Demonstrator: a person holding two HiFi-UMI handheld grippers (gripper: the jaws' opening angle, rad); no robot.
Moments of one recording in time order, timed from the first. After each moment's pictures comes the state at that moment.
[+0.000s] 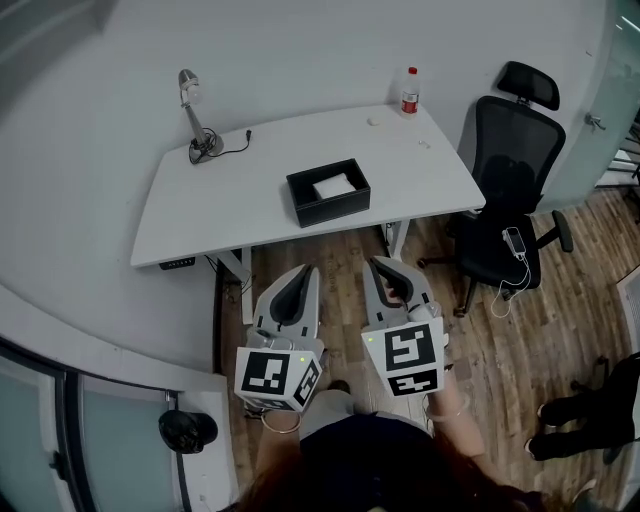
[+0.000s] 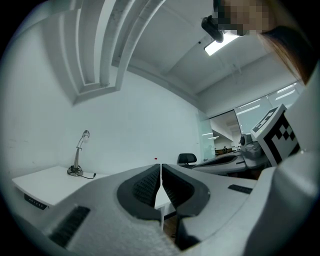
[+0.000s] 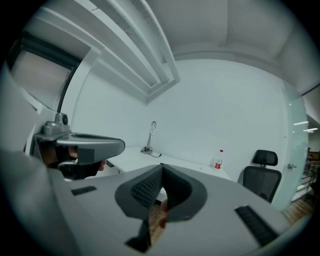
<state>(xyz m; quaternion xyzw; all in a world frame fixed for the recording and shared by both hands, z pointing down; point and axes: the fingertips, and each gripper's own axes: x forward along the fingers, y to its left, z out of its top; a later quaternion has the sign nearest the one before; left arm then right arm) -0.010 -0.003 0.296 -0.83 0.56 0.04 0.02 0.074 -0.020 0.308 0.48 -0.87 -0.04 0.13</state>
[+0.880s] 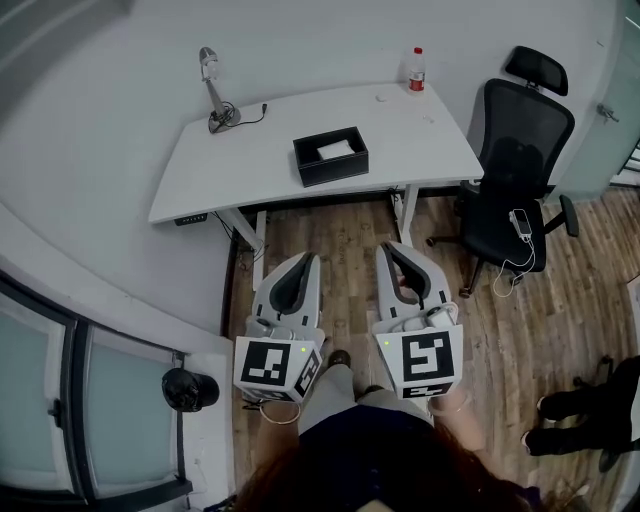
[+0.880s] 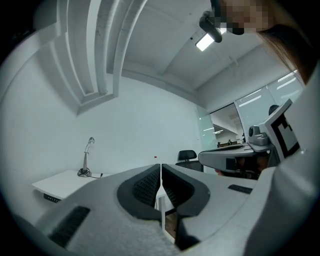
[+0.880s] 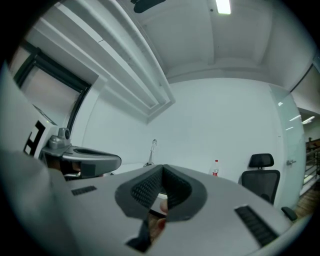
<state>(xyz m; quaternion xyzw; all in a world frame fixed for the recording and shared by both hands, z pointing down) 0.037 0.096 0.289 -0.81 0.59 0.01 0.04 0.136 0.082 0.273 0.47 -0.88 -0.07 0.03</state>
